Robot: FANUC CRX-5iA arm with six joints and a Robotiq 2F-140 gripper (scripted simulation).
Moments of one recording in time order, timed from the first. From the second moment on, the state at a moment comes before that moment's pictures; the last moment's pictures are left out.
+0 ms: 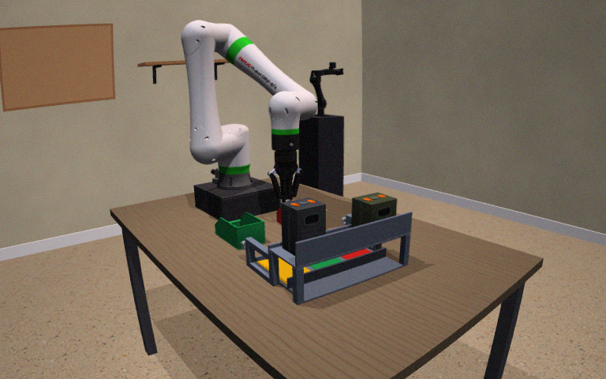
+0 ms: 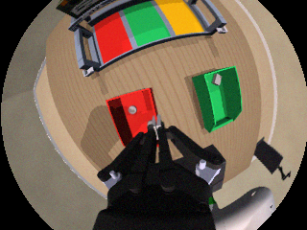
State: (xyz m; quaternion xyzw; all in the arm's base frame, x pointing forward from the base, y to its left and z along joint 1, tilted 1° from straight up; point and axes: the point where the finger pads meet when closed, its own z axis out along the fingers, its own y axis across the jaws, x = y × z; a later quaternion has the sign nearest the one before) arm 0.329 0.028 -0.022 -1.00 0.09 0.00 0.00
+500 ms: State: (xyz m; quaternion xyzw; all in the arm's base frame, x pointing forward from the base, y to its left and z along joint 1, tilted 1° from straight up) arm 0.329 0.028 -0.017 -1.00 0.09 0.00 0.00
